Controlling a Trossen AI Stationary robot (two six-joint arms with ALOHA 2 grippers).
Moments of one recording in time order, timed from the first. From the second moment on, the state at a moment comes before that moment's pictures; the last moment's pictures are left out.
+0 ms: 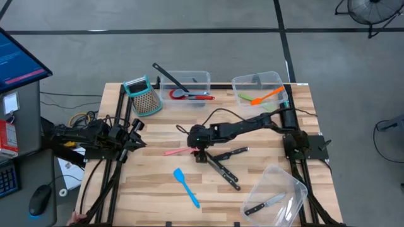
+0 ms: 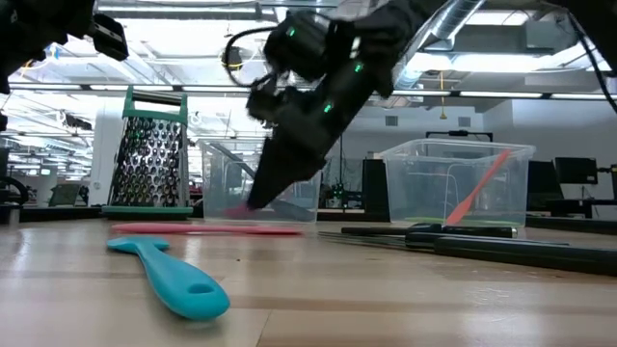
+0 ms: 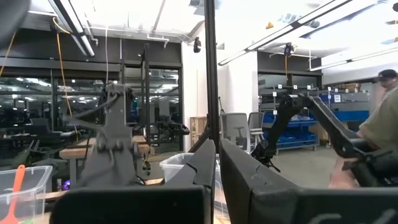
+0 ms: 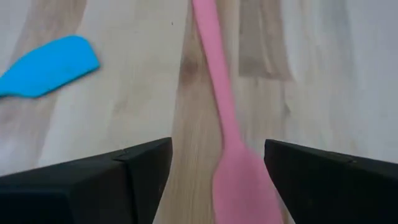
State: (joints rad) left arm -0.11 0.00 0.01 0.38 0.21 -0.06; right arm 0.02 2.13 1.42 -0.19 -0.05 -0.05
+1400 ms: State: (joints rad) left arm -0.11 0.00 0.01 0.38 0.21 -0.06; right arm 0.00 2.03 1.41 -0.25 0.07 0.04
